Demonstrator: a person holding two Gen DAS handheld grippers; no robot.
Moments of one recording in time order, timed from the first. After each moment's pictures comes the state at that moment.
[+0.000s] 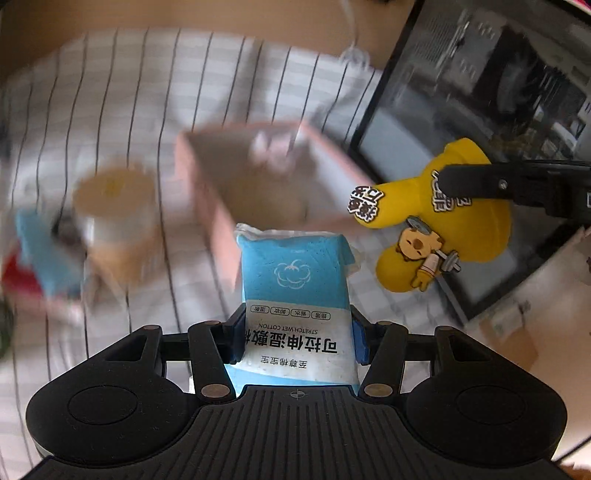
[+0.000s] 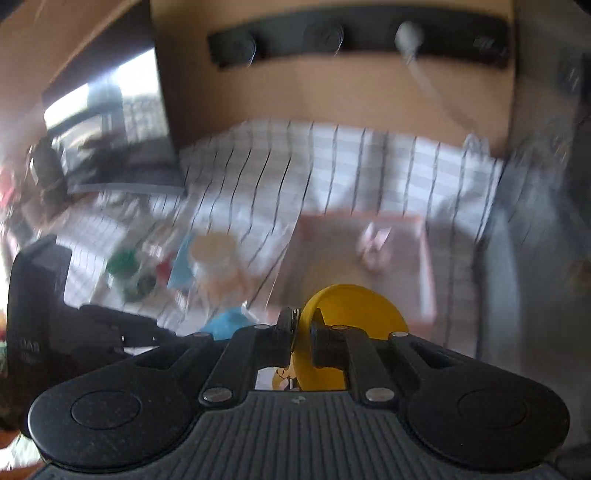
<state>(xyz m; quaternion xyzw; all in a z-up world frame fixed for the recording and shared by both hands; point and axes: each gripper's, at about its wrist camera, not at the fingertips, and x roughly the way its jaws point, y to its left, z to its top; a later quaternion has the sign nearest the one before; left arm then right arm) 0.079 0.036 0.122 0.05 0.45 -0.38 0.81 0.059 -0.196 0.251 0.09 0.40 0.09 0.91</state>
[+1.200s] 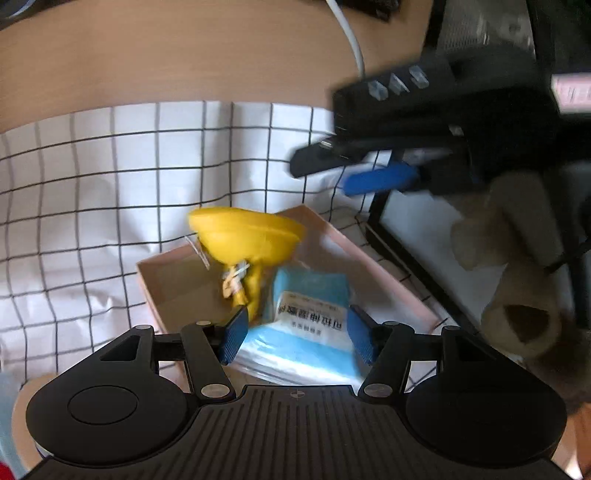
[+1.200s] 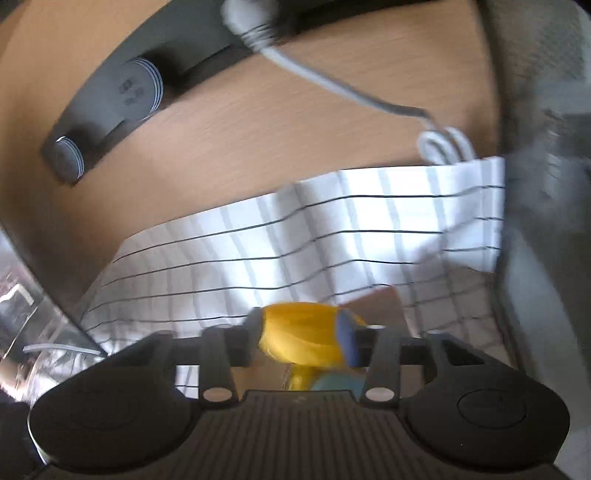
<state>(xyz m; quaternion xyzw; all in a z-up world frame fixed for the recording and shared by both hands) 0.181 -0.054 0.097 0.08 0.38 -0.40 0.83 0.211 -0.259 0.173 0.25 0.38 -0.03 0.89</state>
